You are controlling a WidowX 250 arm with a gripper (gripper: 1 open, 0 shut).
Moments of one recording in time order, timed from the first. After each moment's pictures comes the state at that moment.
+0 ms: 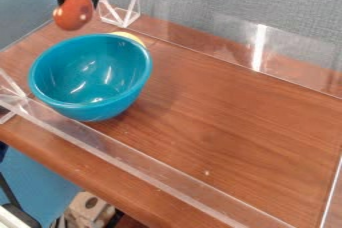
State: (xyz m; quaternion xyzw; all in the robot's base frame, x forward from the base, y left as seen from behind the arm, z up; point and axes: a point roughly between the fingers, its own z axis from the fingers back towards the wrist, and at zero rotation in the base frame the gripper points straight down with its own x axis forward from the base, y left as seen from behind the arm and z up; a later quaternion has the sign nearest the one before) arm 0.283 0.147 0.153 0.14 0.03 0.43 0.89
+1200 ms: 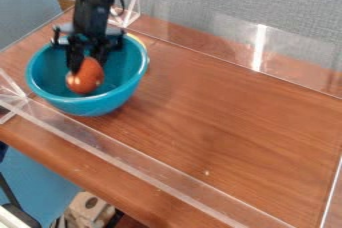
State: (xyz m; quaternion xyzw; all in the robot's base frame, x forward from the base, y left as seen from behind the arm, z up) arm 0.283 0.157 0.048 0.17 0.07 0.53 0.83
